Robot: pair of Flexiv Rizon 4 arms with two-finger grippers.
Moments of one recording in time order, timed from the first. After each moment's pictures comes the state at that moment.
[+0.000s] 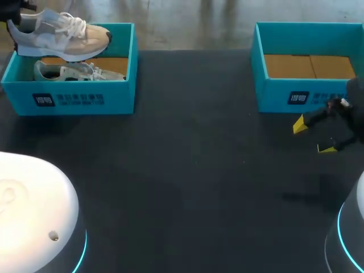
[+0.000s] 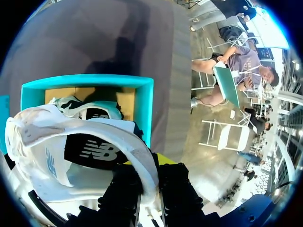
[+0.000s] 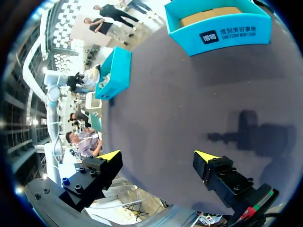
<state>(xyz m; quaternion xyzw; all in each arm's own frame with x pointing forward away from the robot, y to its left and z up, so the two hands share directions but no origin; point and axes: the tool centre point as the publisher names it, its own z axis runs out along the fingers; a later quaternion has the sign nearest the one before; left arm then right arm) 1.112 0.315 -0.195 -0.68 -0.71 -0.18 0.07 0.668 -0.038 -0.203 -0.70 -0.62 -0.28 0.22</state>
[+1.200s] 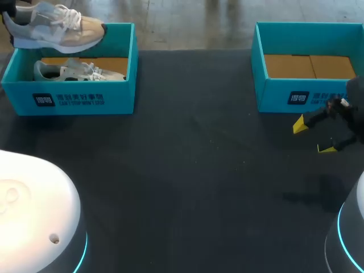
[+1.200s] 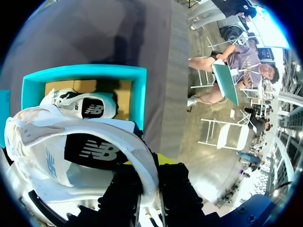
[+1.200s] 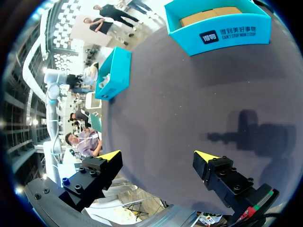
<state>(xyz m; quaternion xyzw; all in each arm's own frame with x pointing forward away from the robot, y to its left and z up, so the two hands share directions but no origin) 1.134 0.331 -0.178 -0.67 -0.71 -0.19 0.07 0.668 -0.038 -0.203 -0.70 -0.62 -0.28 0.22</state>
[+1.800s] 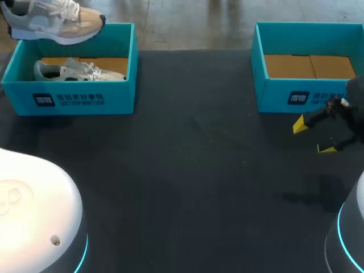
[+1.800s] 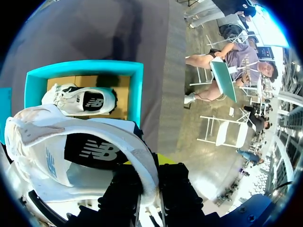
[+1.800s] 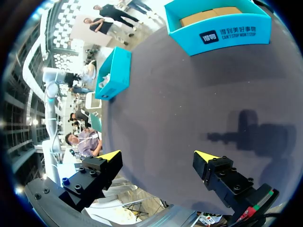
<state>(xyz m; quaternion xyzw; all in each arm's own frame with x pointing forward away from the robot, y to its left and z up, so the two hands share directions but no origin) 1.152 0.332 -0.161 -0.67 -0.71 -0.19 0.06 0.668 -0.038 -0.203 -0.70 -0.62 -0.28 0.22</state>
